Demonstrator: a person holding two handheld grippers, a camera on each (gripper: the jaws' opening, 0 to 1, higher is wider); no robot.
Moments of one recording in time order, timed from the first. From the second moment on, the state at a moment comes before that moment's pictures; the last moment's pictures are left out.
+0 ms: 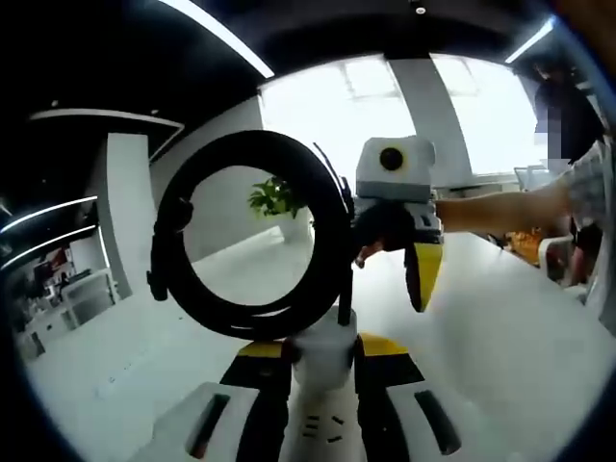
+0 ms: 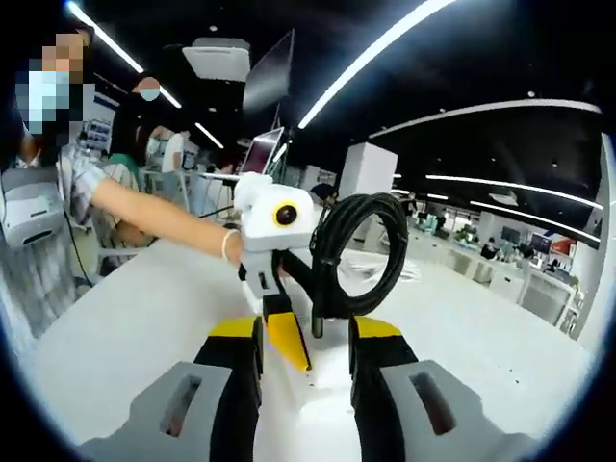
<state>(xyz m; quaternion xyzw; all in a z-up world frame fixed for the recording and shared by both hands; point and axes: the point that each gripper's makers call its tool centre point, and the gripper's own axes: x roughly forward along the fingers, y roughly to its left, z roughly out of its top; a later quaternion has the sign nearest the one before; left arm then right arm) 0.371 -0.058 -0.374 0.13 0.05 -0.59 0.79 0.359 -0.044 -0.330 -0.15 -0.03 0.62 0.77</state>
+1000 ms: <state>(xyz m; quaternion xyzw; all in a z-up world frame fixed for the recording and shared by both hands) 0.375 -0.058 -0.371 0.13 0.05 -0.59 0.80 0.369 -0.036 -0.329 -0.15 -0.01 0.65 0.74</state>
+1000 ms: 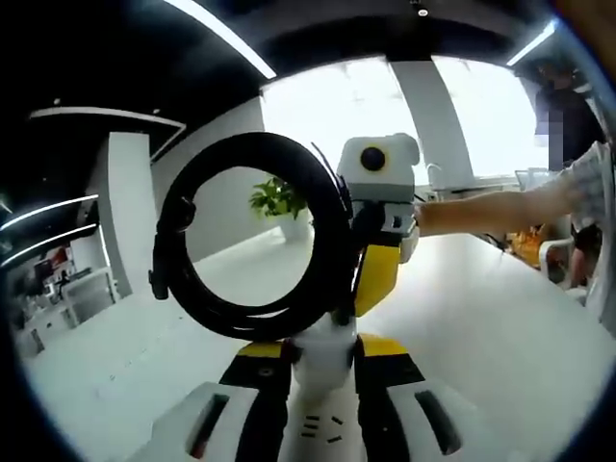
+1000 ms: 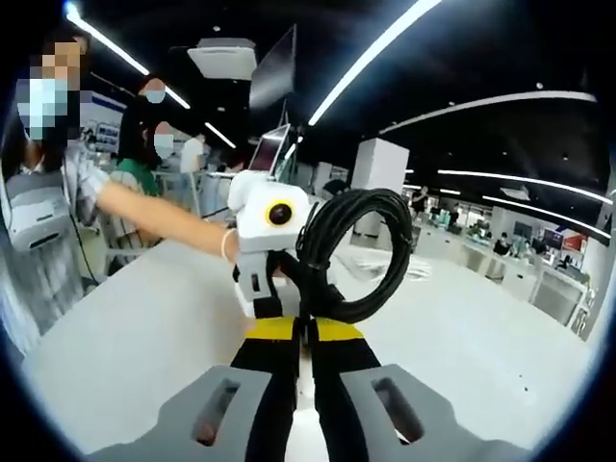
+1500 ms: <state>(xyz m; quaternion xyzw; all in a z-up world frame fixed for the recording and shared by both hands) 0.367 -0.017 -0.378 0.19 0.08 -0.56 0.81 0.370 -0.034 -0.328 -0.15 -0.01 0.65 0.74</state>
